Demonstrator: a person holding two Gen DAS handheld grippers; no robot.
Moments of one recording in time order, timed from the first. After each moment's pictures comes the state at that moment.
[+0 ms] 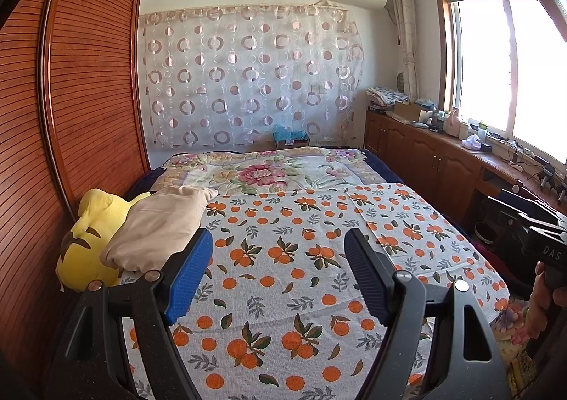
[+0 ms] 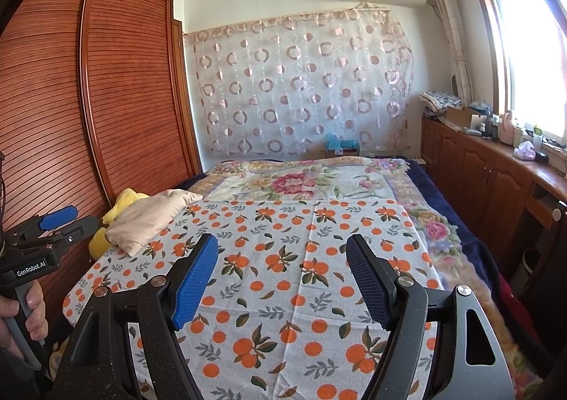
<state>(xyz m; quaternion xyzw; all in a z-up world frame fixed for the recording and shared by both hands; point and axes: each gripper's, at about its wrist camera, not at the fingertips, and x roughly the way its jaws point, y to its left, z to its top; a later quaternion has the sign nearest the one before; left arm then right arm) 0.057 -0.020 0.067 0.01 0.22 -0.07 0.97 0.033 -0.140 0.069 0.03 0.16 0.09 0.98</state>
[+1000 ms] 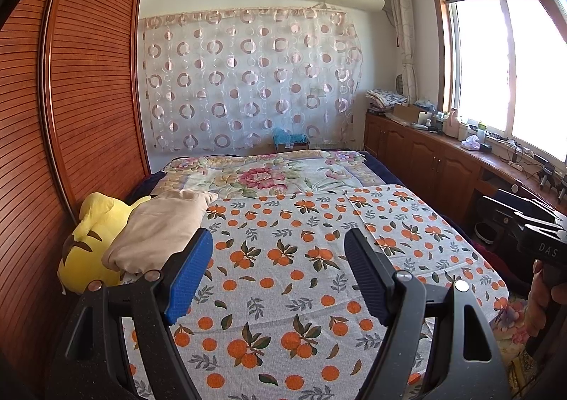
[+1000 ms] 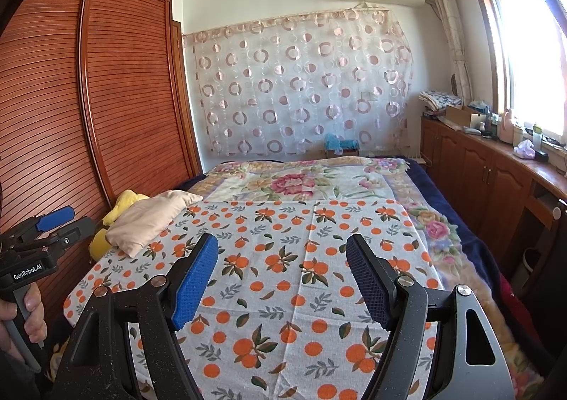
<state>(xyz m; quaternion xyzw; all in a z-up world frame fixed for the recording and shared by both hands) 0.055 -0.020 0.066 0.01 0.22 -0.07 0.97 0.034 -0.144 0.069 0.03 0.16 0.09 0.98</state>
